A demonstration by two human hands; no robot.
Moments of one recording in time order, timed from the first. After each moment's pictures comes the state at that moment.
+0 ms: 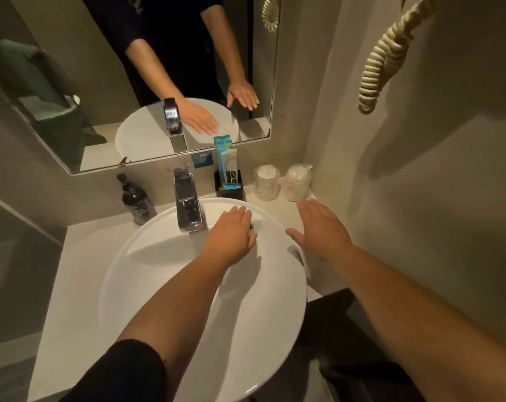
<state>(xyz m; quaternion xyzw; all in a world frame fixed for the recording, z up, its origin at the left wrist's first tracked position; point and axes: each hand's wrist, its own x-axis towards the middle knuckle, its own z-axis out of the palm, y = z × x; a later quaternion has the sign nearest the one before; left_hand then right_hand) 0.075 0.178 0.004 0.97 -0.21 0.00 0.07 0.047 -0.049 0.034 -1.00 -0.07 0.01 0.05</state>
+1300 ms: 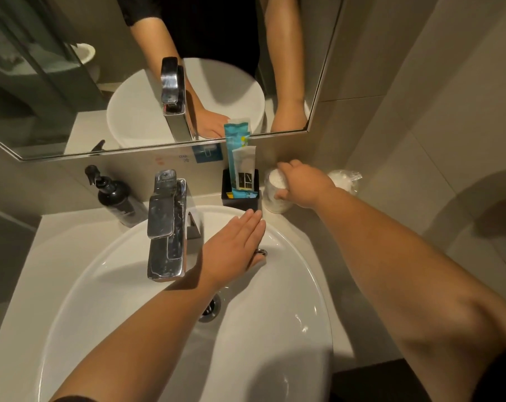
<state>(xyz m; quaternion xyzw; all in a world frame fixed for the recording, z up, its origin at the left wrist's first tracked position) 0.148 0.194 -0.072 0.95 -0.29 0.11 -0.05 0.280 -0.001 -0.007 -0.98 -0.19 0.09 0.06</state>
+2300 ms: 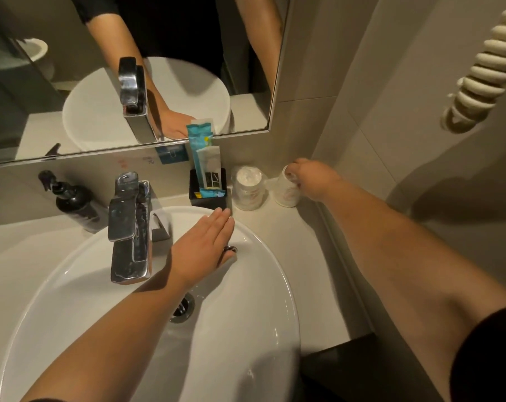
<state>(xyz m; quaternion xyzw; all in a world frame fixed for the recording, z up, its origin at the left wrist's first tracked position) 0.148 0.194 -0.065 0.96 -0.29 0.03 -0.03 0.277 -0.084 0.008 -0.98 -0.16 0.12 -0.01</state>
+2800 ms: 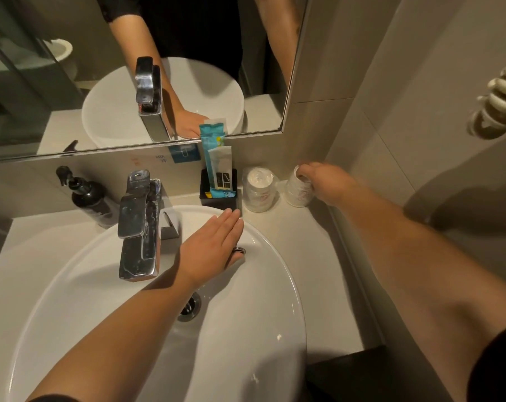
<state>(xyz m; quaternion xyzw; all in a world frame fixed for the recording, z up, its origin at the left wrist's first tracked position) 0.146 0.193 -0.068 0.96 -0.28 0.06 -0.02 0.285 -0.097 -0.007 -0.98 -0.19 0.09 0.01</state>
